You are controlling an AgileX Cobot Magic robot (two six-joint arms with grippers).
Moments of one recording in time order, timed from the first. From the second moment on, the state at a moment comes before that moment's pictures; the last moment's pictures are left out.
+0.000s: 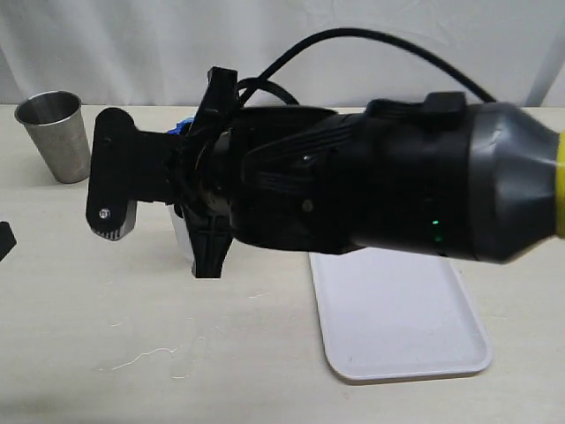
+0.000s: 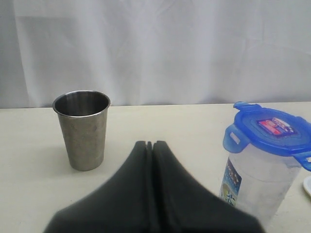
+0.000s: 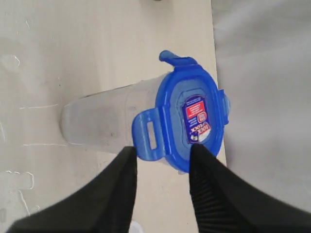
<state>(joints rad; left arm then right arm) -0.25 0.82 -0.18 -0.55 -0.45 0.42 1.03 1.74 -1.28 -0.97 0.58 0.11</state>
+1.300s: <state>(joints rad) -0.25 1.50 -0.37 0.29 -0.60 -0.02 0.46 1.98 -1.65 0.55 0.72 -0.40</state>
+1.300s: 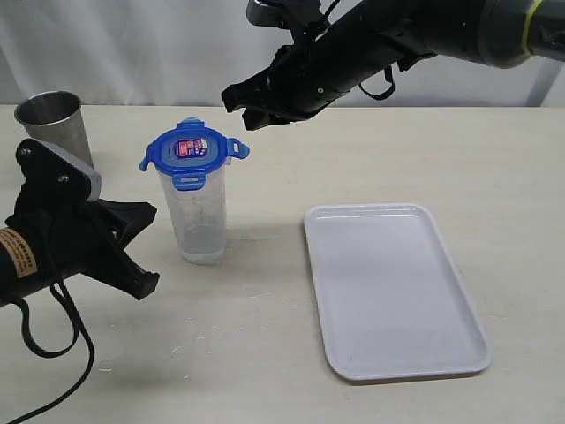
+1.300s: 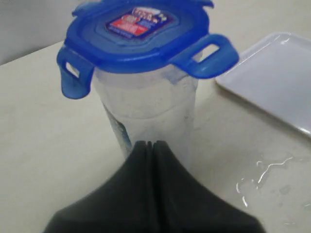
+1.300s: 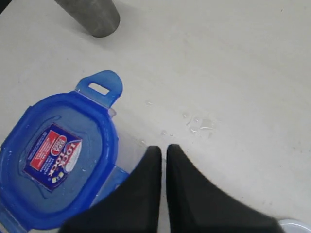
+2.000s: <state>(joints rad) -0.25 1.59 -0.40 0.23 -0.73 0.03 0.46 2.04 -1.65 0.62 0.63 -0.49</state>
